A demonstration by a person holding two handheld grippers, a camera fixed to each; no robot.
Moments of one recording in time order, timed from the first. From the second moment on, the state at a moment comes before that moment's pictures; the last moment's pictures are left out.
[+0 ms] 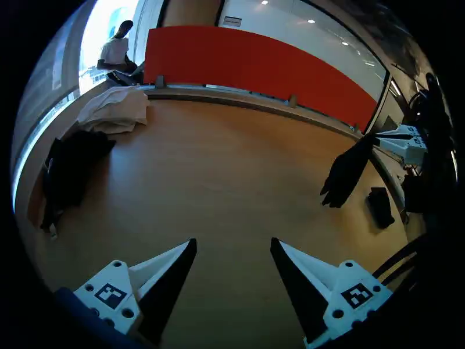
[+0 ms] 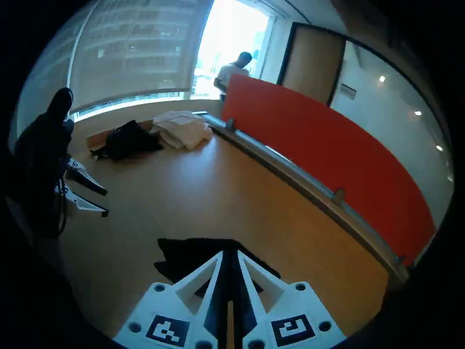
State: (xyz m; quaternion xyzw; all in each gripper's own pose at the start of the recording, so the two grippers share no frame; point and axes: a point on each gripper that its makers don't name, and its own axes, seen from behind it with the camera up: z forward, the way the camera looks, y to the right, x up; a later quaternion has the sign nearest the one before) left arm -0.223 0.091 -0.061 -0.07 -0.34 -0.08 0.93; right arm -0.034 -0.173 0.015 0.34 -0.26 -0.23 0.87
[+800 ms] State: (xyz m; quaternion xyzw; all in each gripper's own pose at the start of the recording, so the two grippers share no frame) left arm -0.219 0.109 -0.051 -0.06 -0.35 -0.08 0.93; right arm -0.004 -0.003 0.049 0.26 -0.27 -0.23 0.90
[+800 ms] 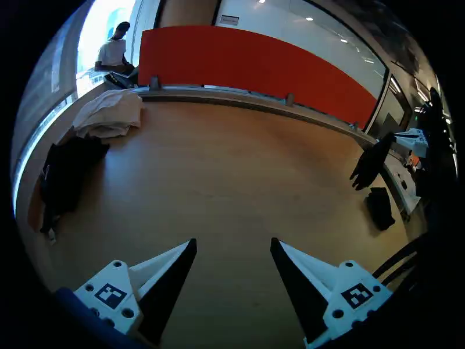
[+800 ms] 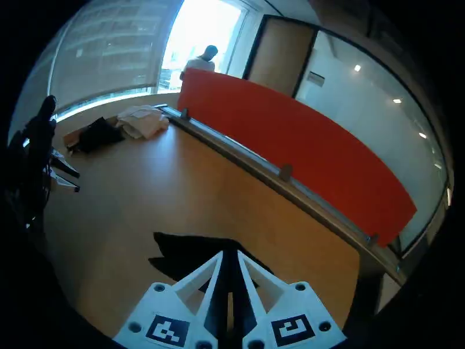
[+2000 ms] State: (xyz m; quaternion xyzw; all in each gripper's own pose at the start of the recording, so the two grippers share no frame) left arm -0.212 0.140 -0.056 -0.08 -0.36 -0.05 0.93; right arm -0.032 0.164 0.011 0.17 -0.34 -0.24 0.89
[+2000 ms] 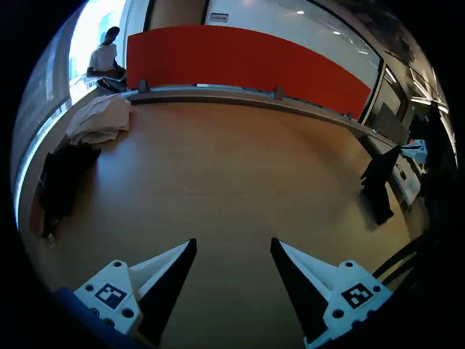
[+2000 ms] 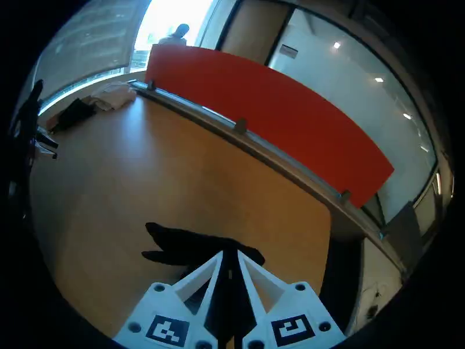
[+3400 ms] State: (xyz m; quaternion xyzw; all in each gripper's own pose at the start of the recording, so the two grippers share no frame) left arm -0.209 0.131 -0.063 -0.08 -0.36 -0.03 0.93; right arm -0.164 0.253 -0.127 0.08 -0.48 -0.20 0.85
